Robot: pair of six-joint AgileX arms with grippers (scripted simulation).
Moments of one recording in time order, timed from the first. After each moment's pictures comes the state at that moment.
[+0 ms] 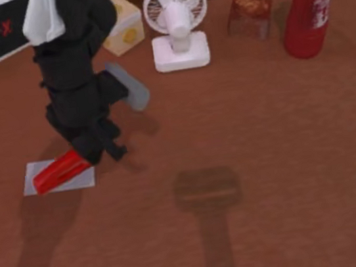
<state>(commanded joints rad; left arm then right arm) -0.42 2.08 1.66 -1.26 0.00 0.60 0.00 0.00 0.00 0.00 0.00 0.00</state>
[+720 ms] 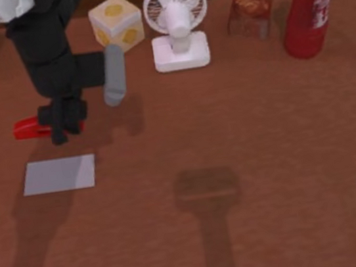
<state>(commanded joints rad) -0.34 2.09 1.77 -1.24 0.00 1.25 0.00 0.00 0.00 0.00 0.00 0.00</state>
